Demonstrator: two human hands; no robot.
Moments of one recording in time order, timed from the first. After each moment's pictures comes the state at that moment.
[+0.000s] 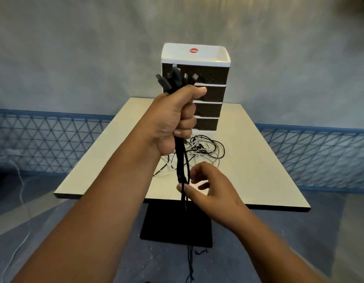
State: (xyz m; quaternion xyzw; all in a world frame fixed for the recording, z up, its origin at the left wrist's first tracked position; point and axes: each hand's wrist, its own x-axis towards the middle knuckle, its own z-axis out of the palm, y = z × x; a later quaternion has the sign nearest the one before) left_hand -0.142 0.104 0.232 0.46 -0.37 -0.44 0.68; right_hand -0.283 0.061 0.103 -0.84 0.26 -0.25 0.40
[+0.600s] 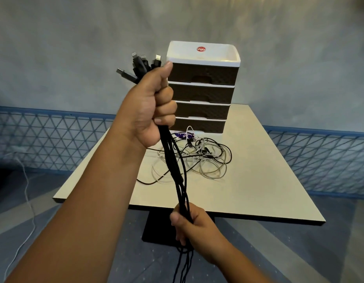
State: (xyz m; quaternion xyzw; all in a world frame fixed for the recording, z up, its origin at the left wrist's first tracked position) left_hand -0.090 0.096 0.236 0.38 -0.34 -0.43 0.75; right_hand -0.252 0.075 0.035 -0.69 0.18 -0.16 0.68
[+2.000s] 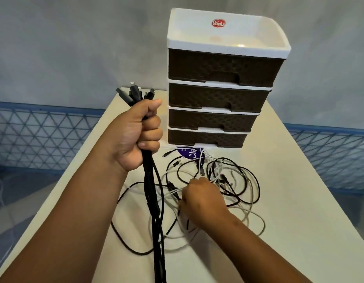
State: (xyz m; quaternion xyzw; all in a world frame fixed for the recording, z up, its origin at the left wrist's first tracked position) left_hand 0.083 -0.045 0.169 0.47 -0.20 -0.51 0.69; right_hand -0.071 -0.112 0.039 -0.96 0.29 0.01 0.06
